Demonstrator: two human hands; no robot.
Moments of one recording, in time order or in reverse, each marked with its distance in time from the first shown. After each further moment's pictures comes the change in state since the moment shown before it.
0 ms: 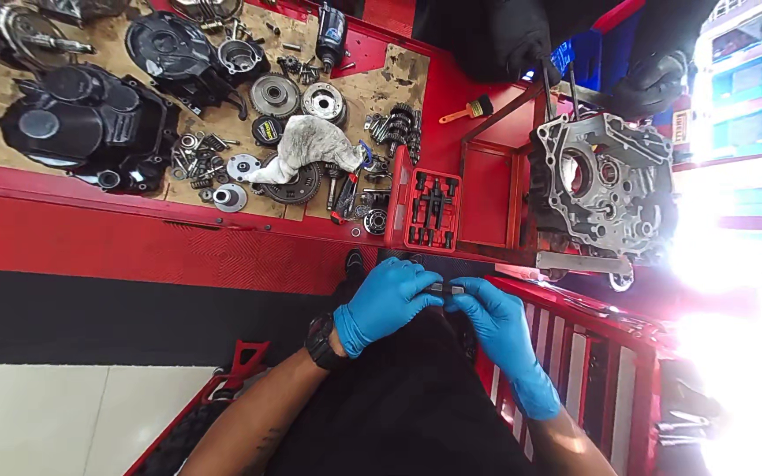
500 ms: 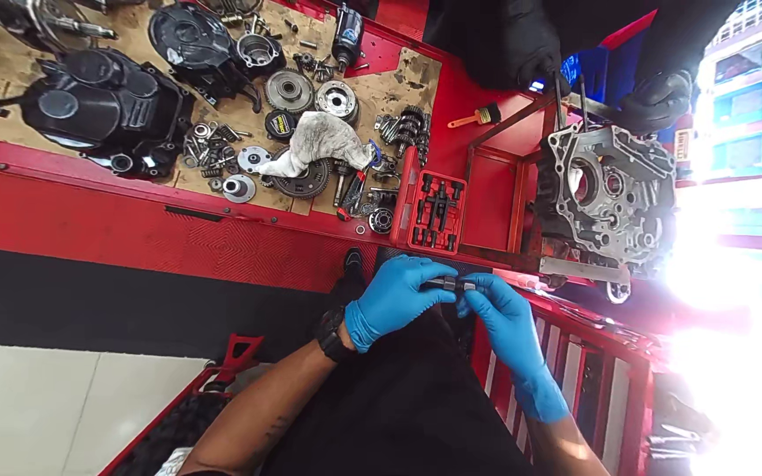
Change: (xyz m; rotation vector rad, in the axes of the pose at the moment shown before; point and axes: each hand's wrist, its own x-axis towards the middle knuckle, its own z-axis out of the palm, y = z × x) left_hand 0.005 0.011 -0.003 -0.308 0.111 -0.099; right_hand 0.001 -0.008 -0.004 0.193 -0.036 0.173
